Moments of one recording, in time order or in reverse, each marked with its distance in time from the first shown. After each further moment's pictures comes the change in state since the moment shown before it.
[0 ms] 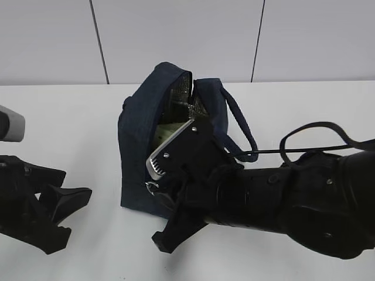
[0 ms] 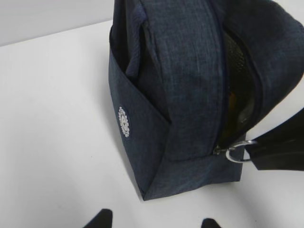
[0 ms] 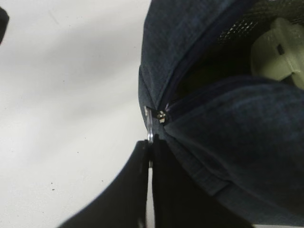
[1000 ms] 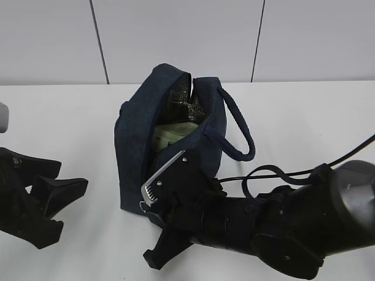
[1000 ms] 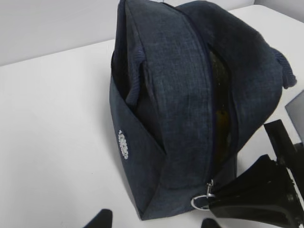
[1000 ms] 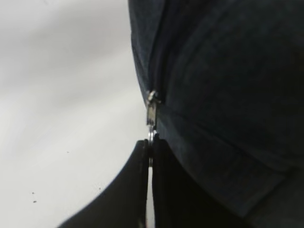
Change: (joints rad) left arm 0.000 -0.060 0.000 0.000 0.002 0.000; right arm 0.000 0.228 0.001 0.031 -0.248 0.002
